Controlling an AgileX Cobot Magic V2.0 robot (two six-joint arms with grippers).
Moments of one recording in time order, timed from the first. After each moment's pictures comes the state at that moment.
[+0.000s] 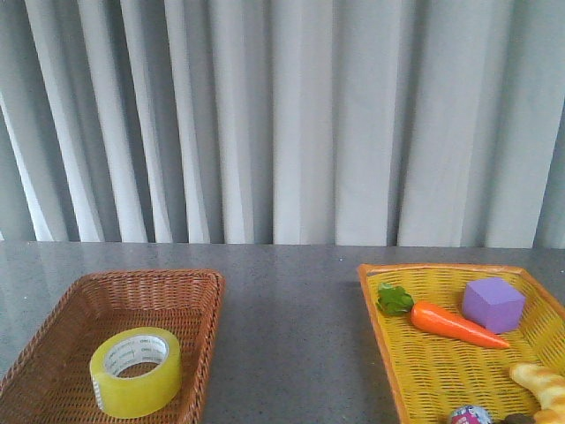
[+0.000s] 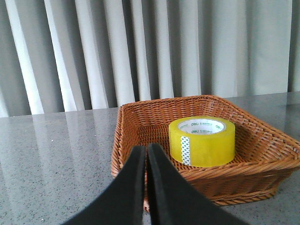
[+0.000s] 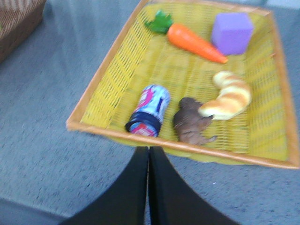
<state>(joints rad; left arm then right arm) -0.02 -0.01 0.02 -0.02 0.01 0.02 0.16 0.36 -0.69 -0.02 0.89 0.02</state>
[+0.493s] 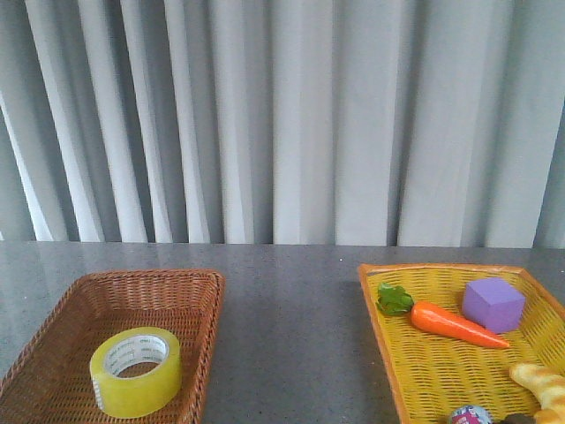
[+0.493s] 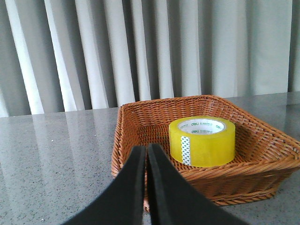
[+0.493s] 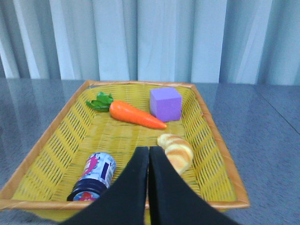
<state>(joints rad) -0.02 -0.01 0.02 -0.02 0.01 0.02 -0.04 0.13 -0.36 -0.02 0.43 0.01</state>
